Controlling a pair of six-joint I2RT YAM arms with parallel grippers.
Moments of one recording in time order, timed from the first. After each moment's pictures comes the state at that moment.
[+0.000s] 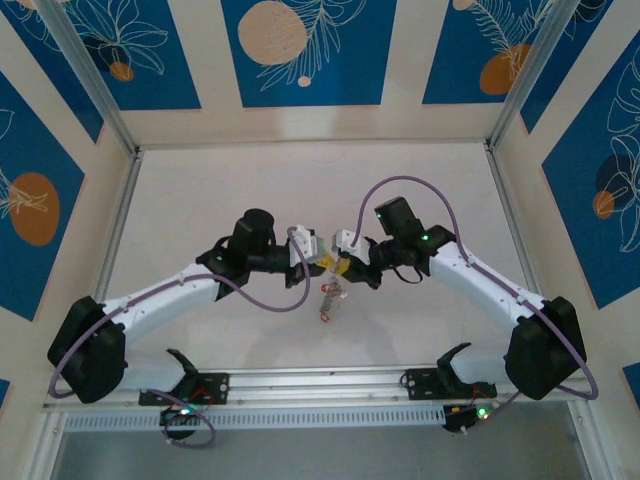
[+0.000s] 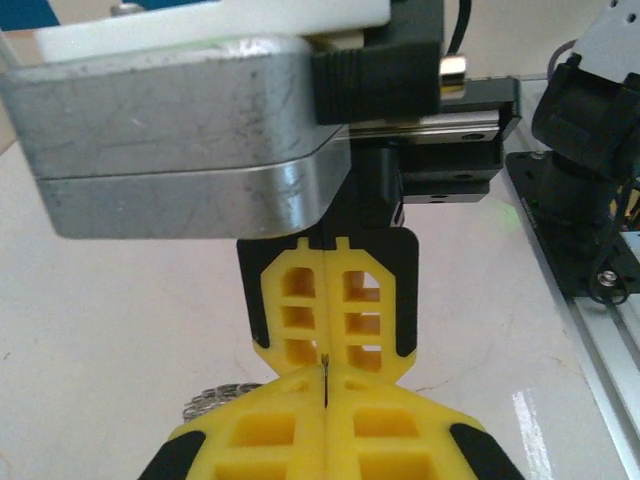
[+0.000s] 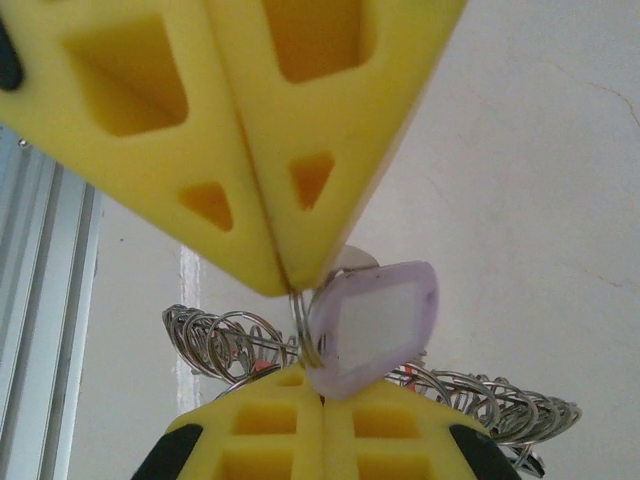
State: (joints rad) left arm -0.73 1.30 0.82 0.06 0.70 0.40; right arm 0.54 1.29 0.95 -0.65 -0.69 -0.71
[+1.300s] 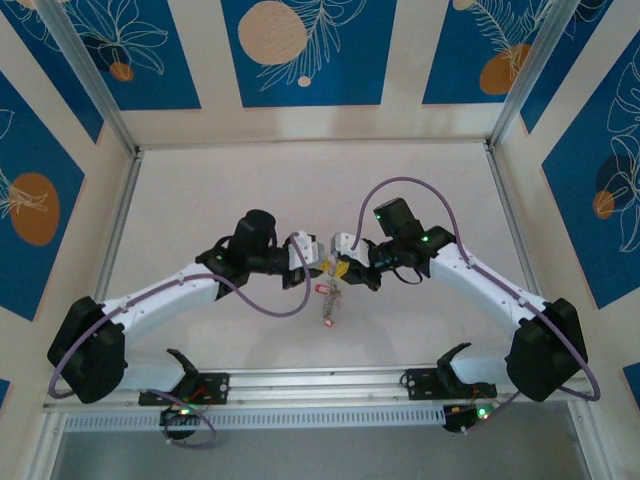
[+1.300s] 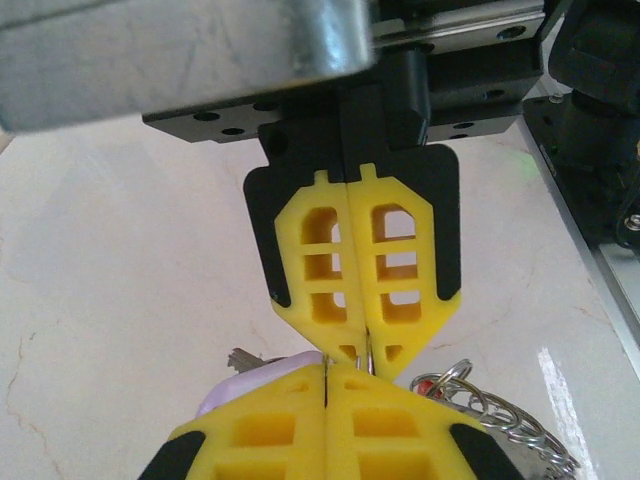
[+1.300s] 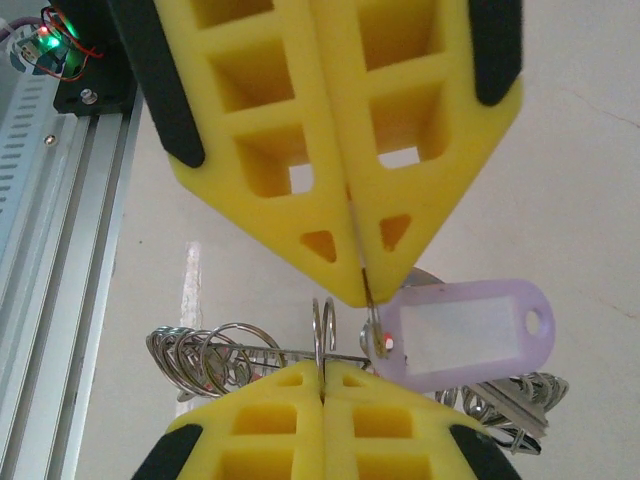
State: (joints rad) left arm -0.72 1.30 0.83 -0.03 0.65 0.53; right arm 0.55 1.28 0.95 -0.65 -0.72 -0.74
